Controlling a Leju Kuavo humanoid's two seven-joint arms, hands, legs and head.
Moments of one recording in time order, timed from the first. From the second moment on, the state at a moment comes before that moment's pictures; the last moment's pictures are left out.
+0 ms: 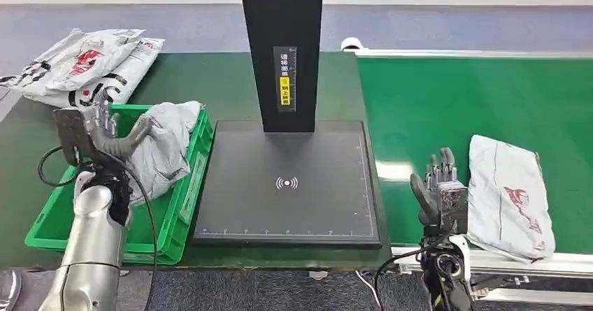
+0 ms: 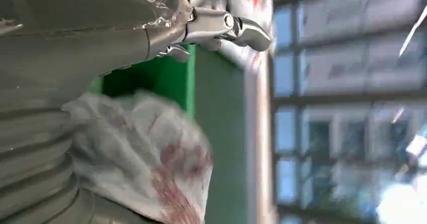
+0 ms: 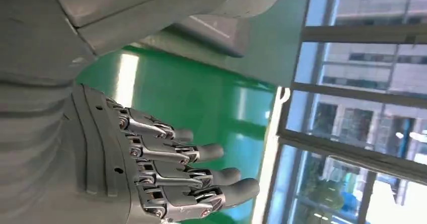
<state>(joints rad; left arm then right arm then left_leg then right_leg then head) -0.50 0.04 0.18 -1.06 -0.11 0.03 -0.24 -0.16 0.10 -0.11 -1.15 0.20 -0.19 -0.42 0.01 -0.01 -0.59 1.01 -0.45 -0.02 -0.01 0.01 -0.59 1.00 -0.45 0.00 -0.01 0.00</state>
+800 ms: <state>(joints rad) -0.65 0.16 0.30 -0.69 -0.01 0.17 -0.26 -0.15 0.09 -0.12 -1.15 0.26 -0.12 -0.35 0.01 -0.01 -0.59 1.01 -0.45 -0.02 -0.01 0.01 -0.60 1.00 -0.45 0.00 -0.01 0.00</state>
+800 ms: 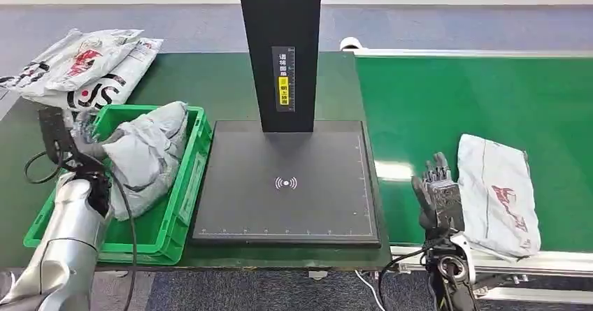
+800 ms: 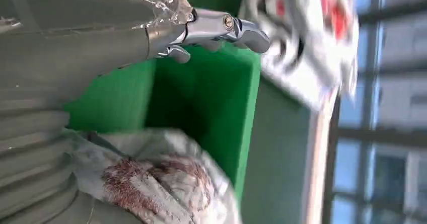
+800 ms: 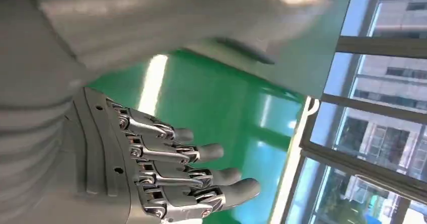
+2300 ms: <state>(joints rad) -0.51 0.27 0.19 -1.14 -0.65 0.18 -0.05 -0.09 0.09 -0.16 -1.21 0.25 -0.10 -0.33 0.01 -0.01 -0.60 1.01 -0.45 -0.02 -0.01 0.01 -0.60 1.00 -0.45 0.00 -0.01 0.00</state>
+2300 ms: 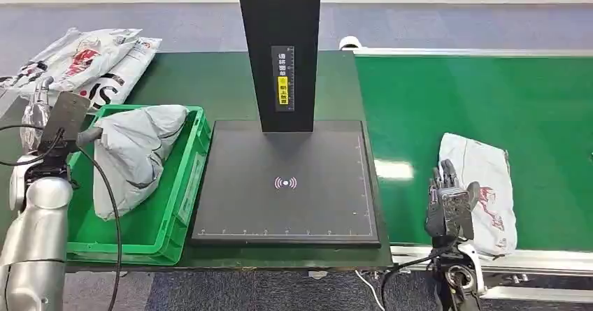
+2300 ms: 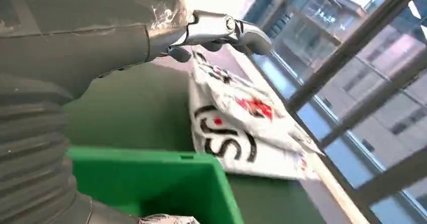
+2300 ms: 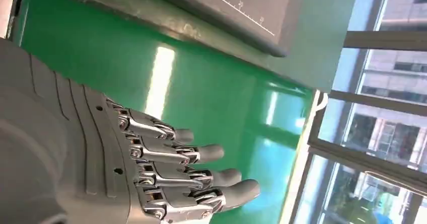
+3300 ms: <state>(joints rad) -0.34 0.43 0.18 -1.25 -1.42 0.30 0.30 -0.07 0.09 -0.18 -1.25 0.27 -0.07 -0.33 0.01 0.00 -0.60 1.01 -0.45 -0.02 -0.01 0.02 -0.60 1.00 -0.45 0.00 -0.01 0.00</state>
